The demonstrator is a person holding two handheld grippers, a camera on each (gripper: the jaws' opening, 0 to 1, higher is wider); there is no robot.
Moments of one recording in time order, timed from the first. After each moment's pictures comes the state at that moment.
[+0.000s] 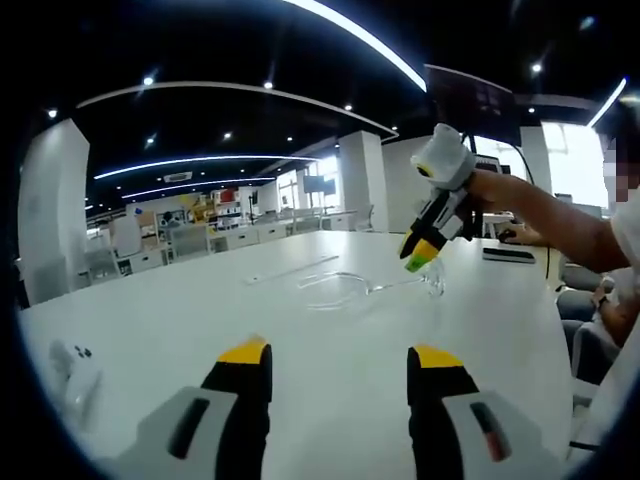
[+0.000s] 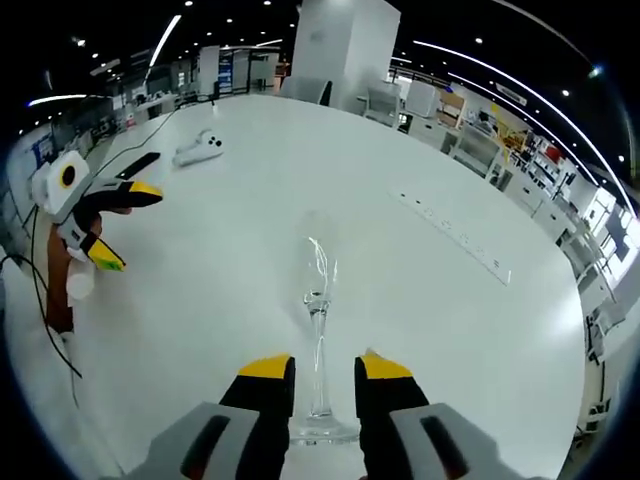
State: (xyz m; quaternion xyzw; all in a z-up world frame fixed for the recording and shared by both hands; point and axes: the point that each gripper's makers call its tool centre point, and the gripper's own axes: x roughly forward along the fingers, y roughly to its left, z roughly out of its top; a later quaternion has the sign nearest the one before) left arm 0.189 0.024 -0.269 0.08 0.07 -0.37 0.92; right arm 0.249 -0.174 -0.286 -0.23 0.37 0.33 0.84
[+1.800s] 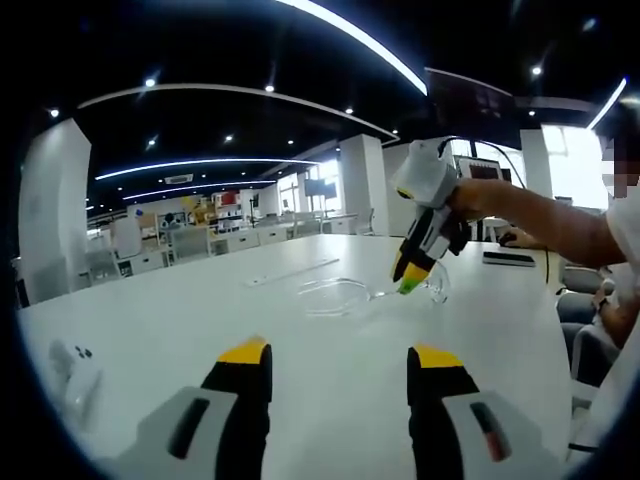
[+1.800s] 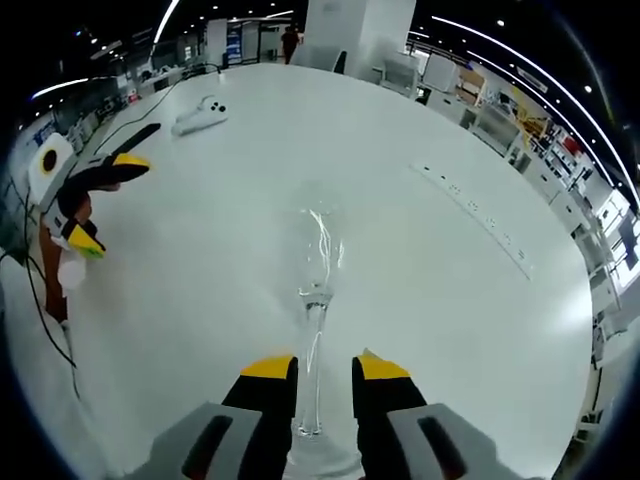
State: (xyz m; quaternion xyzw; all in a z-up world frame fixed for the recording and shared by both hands) left arm 0.185 0.023 -0.266 0.07 0.06 -0.37 0.92; right arm 0.258 -0.166 -0.314 -0.25 0.42 0.34 0.80
